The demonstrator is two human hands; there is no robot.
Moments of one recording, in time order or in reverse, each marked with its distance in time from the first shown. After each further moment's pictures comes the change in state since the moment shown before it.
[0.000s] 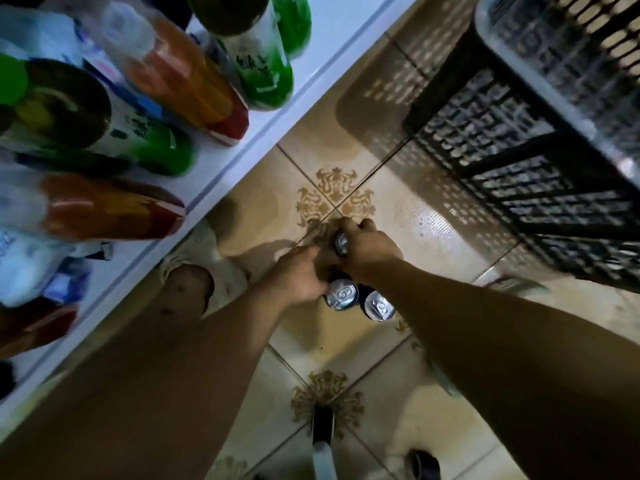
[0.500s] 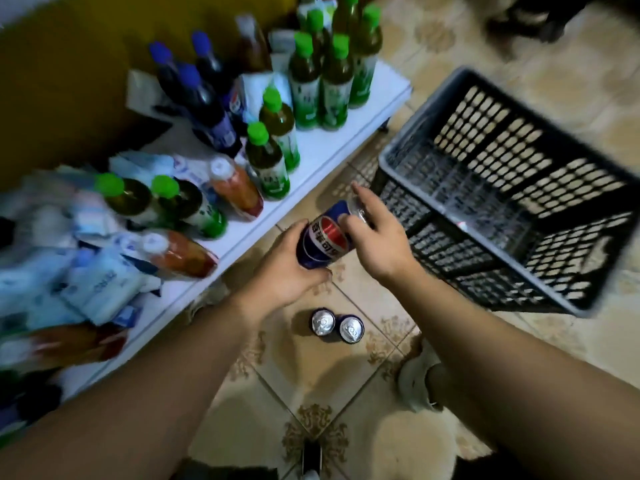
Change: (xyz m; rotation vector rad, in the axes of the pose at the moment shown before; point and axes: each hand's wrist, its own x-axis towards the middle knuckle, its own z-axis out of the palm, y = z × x) left_hand -0.161 0.079 -0.075 -0.421 0.387 0.371; right_hand -0.208 -0.049 -0.156 0.877 0.540 -0.223
